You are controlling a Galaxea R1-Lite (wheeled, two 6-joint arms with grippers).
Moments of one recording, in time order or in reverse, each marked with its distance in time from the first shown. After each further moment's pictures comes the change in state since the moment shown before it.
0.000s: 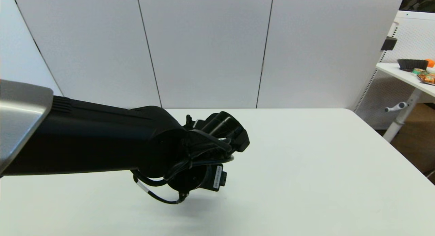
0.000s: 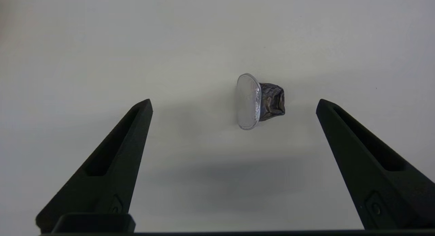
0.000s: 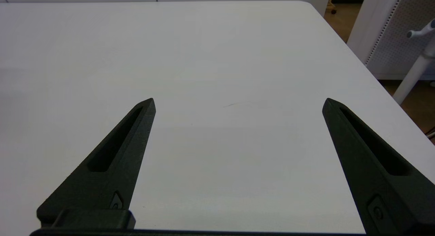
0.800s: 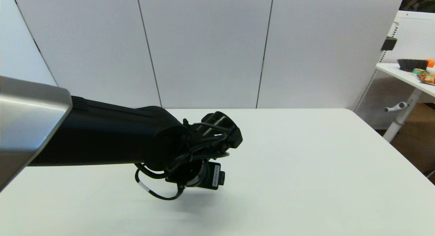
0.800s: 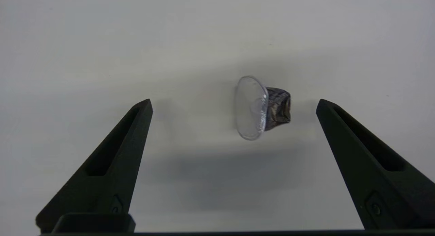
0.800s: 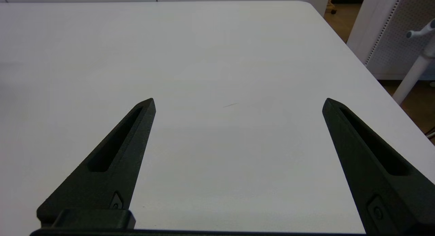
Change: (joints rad) left arm 0.048 0.027 -0.002 0.000 -0.096 -0.026; right arm 0.000 0.000 0.000 0.000 0.000 0.000
